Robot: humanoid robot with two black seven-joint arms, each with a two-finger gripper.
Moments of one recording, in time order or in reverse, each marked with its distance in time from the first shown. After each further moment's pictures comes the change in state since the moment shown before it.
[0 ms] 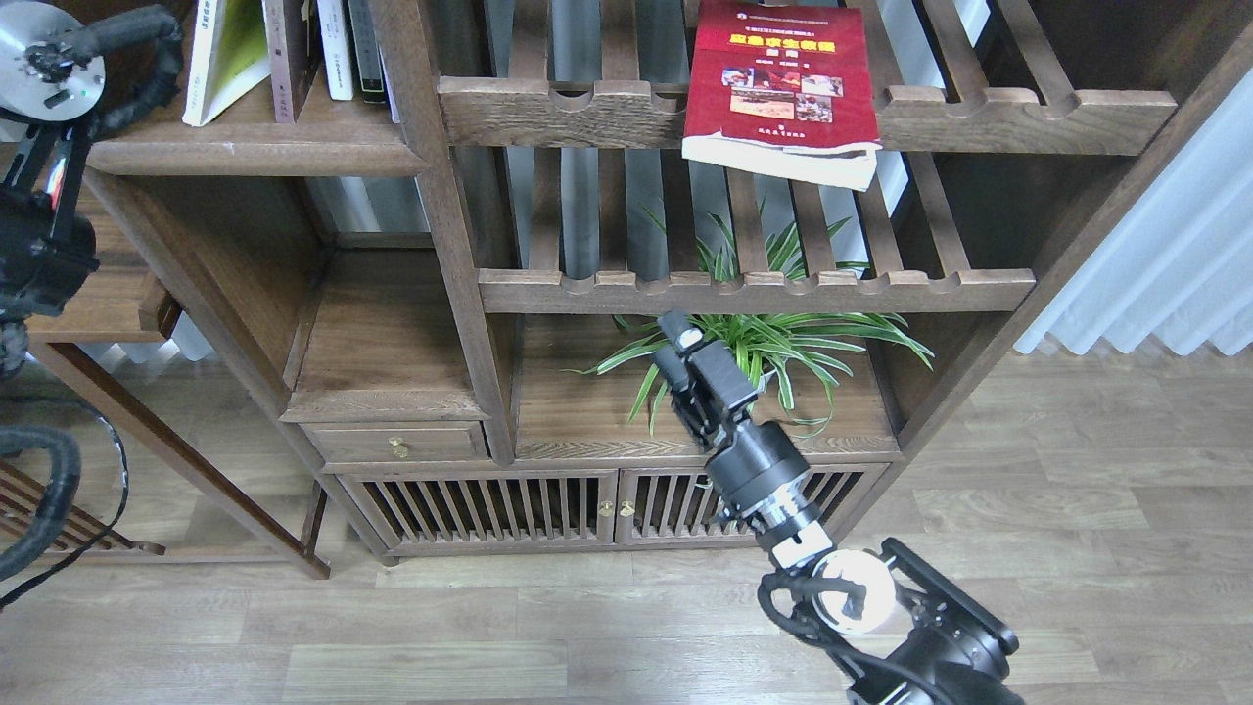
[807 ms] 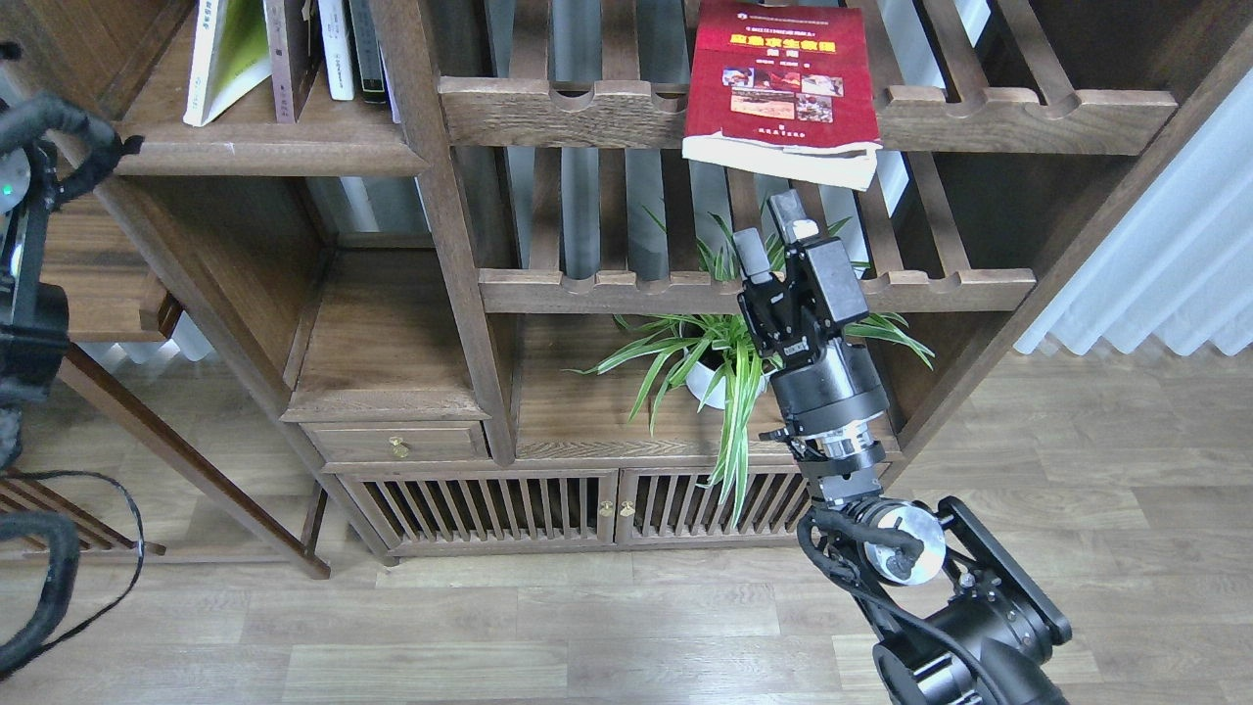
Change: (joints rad) left arm 0.259 -0.011 -0.093 -0.150 -0.311 -0.405 0.021; right arm -0.013 0.000 0.144 0.160 0.009 0.000 0.005
